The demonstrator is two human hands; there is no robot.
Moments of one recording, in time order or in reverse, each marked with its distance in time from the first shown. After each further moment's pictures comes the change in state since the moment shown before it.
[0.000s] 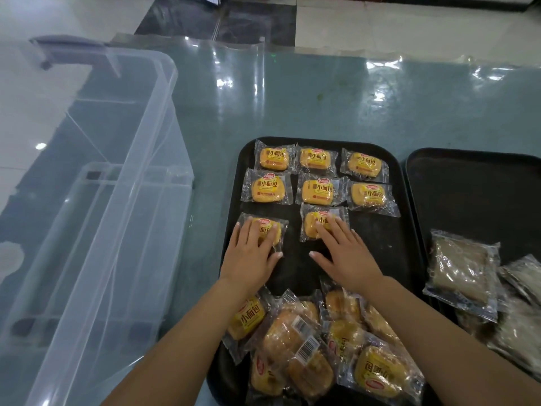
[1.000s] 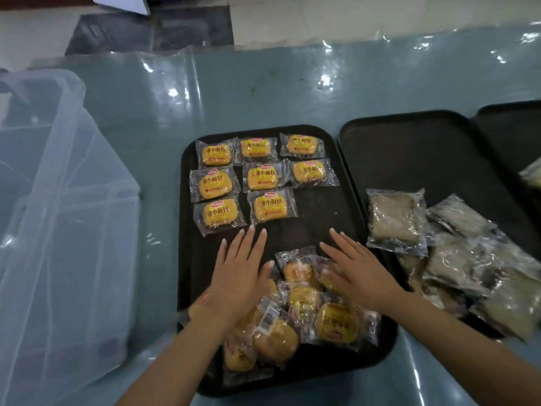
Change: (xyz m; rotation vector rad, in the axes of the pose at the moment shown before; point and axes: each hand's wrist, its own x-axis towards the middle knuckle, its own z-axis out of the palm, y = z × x) left_hand -0.041 0.070 -0.017 -0.142 -0.066 0.106; right_hand -0.125 0.060 0.018 0.181 0.009 0.051
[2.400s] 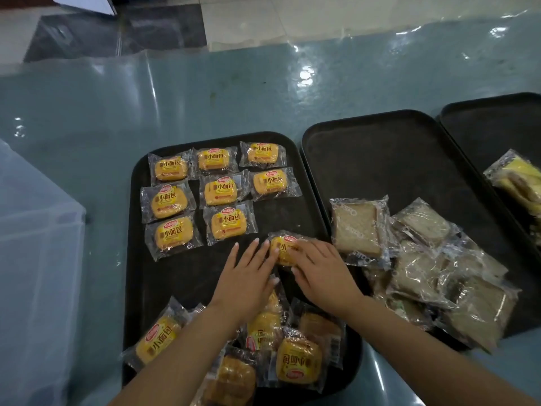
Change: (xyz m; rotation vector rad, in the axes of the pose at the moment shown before) left_hand 0.060 0.066 0.027 0.247 -0.151 0.260; right_hand 0.027 0.027 0.005 -0.104 0.345 -0.097
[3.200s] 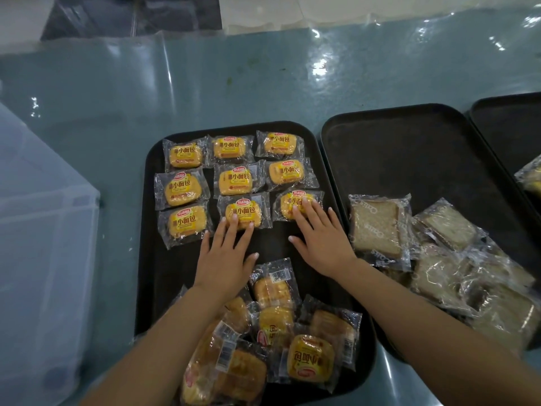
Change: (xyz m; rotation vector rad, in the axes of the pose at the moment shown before) left_hand -0.004 -0.052 0.003 -0.097 0.037 -0.286; right_hand 0.063 0.007 0.012 -0.107 -0.249 0.124
